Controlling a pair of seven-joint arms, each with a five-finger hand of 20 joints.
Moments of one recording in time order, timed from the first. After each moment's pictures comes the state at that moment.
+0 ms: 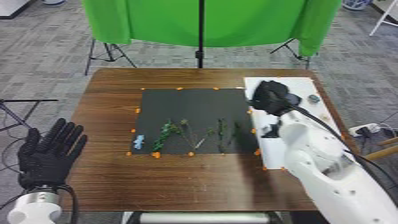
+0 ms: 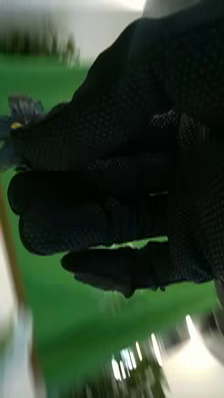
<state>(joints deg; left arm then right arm) 134.4 -60.7 -102.4 -125.7 4.0 16.1 21.2 -82.9 -56.7 65.6 -110.1 -134.3 -7.4 22.8</state>
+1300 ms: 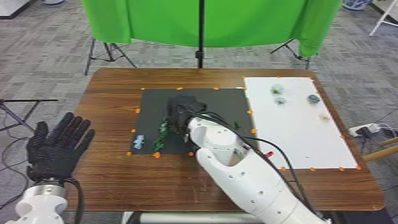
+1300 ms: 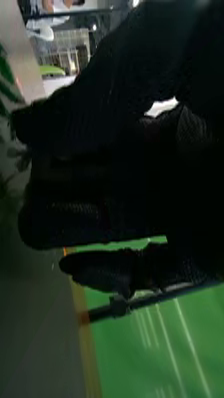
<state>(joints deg) 131.3 -58.6 -100.1 -124.8 2.6 15.7 20.9 -68.7 -82.5 46.0 -85.5 -146.0 -11.8 16.9</state>
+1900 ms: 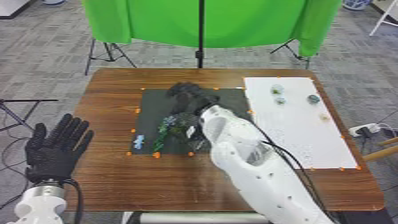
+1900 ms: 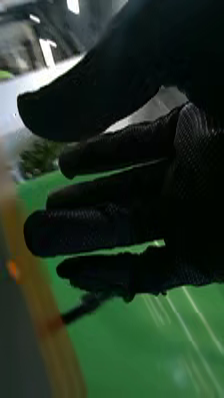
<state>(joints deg) 131.4 -59.8 -100.5 -124.6 2.6 15.9 20.6 -73.3 -78.1 53.0 -101.7 -132.4 -13.6 21.7</state>
